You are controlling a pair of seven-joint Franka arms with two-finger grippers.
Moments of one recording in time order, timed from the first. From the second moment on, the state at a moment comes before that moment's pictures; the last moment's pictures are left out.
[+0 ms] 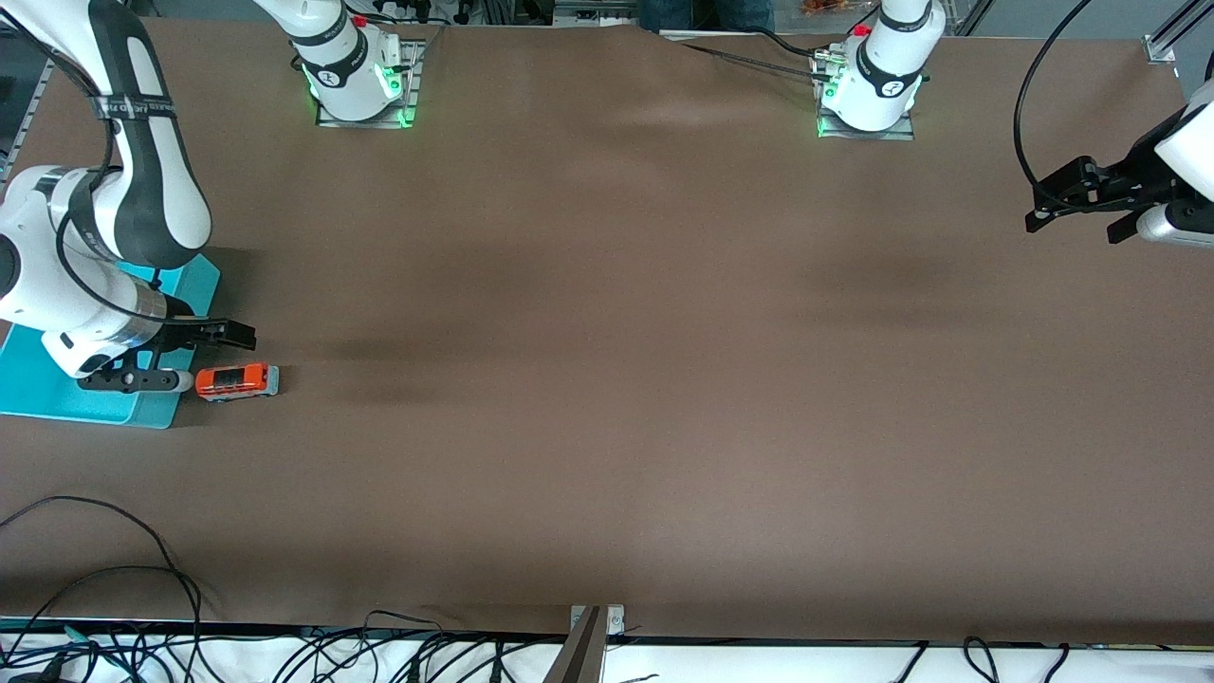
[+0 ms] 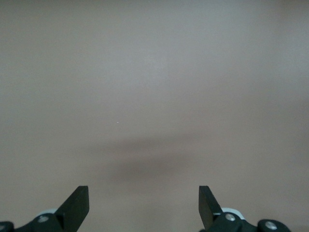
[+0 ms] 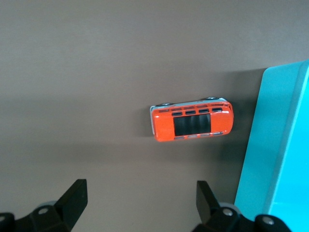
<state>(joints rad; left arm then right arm) 0.01 -0.03 0.00 -1.63 -0.06 1.57 0.10 -0.03 0.33 -0.06 -1.87 0.00 2.10 -0.07</state>
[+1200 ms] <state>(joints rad) 0.01 -0.03 0.00 -1.63 -0.06 1.56 0.10 -0.08 0.46 -0.06 -1.98 -0.01 2.49 0.90</state>
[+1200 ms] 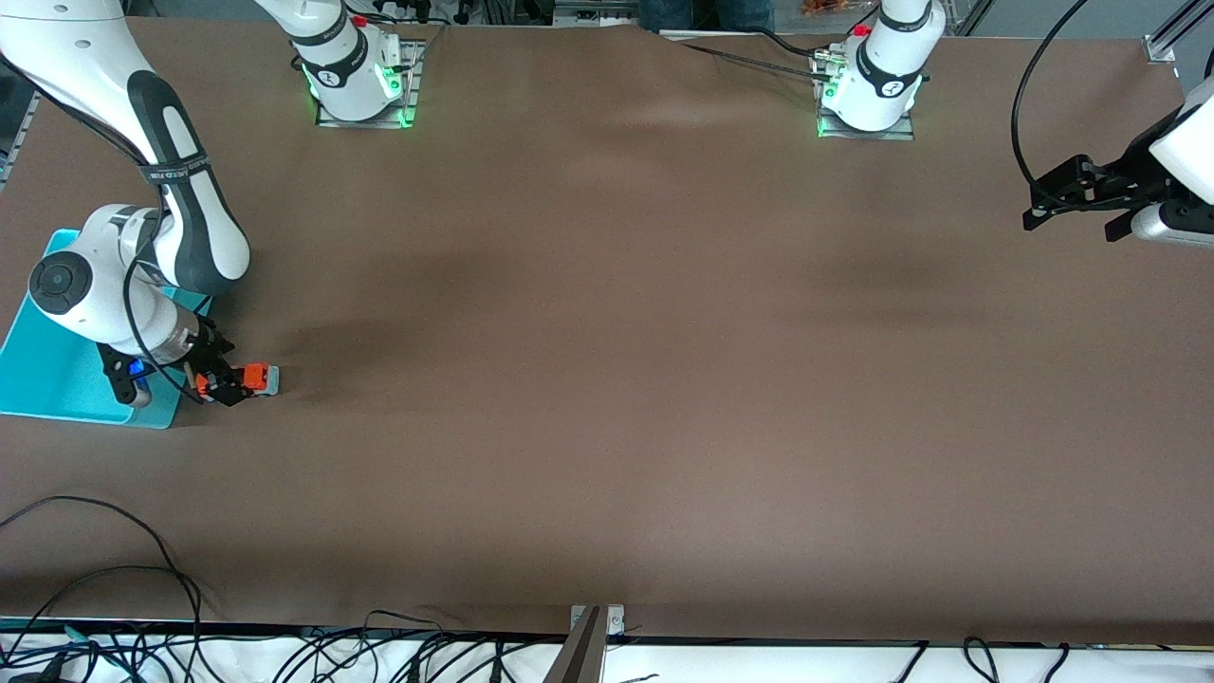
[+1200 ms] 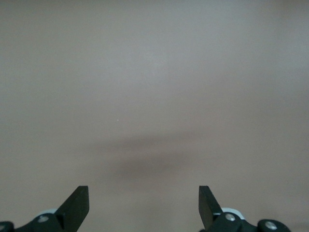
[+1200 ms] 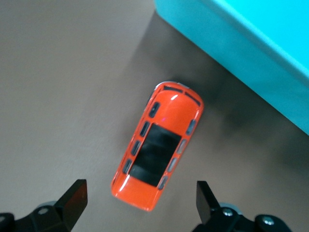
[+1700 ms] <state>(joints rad) 0.01 -0.03 0.00 -1.63 -0.06 1.55 0.10 -0.12 0.51 -0.06 -1.98 -0.01 2.58 0.91</state>
